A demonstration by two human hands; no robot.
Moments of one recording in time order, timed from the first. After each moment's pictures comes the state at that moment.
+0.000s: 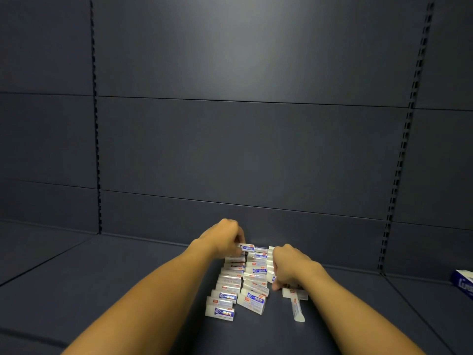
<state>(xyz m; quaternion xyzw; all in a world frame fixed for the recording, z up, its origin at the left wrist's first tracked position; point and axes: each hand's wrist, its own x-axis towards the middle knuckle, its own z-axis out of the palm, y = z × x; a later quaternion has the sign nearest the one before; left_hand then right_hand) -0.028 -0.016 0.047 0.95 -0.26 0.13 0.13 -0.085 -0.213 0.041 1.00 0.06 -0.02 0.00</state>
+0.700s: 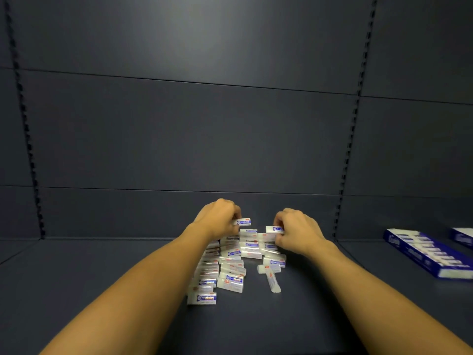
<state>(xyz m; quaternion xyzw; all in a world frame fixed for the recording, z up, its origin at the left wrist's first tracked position) -0.030 -0.056 0.063 0.92 -0.34 0.19 0.10 -0.115 -0.271 0.056 0.98 0.00 0.20 -0.03</state>
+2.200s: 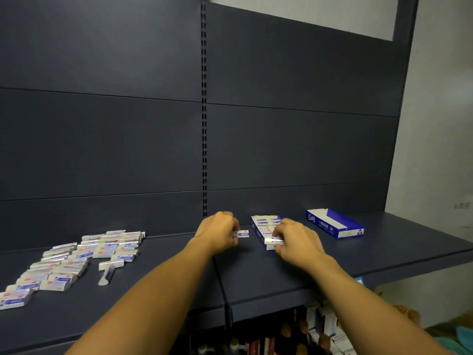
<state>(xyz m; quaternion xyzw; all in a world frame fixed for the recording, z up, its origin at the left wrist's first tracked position) -0.208 -0.411 0.054 0.89 -0.41 0.19 0.10 -0.337 -0.602 0.042 0.97 -0.10 0.23 -0.01</state>
